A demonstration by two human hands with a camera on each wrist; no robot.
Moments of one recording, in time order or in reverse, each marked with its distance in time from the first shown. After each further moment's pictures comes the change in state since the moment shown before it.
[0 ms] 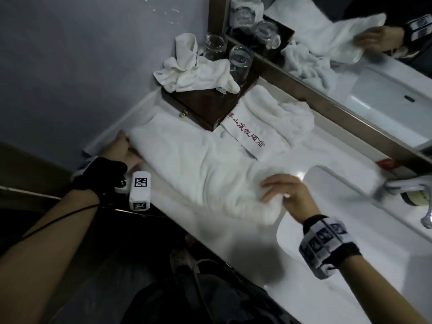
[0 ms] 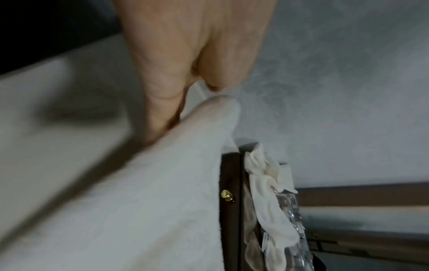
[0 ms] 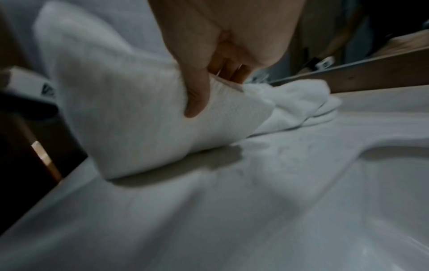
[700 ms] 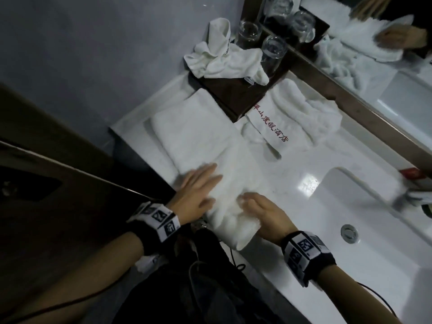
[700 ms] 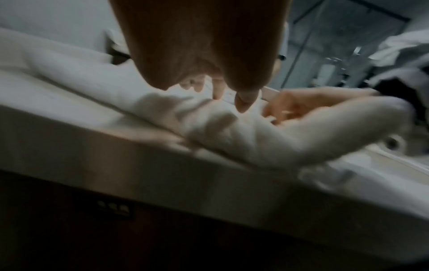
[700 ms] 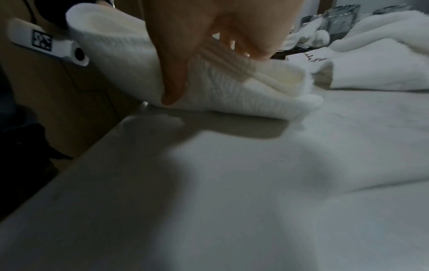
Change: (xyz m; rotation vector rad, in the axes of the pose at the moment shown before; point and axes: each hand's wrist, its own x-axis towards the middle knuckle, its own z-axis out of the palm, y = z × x) left_hand -0.097 -0.118 0.001 1.316 -0.546 0.889; right_hand -0.026 -0.016 0.083 -0.287 -0.363 -0.061
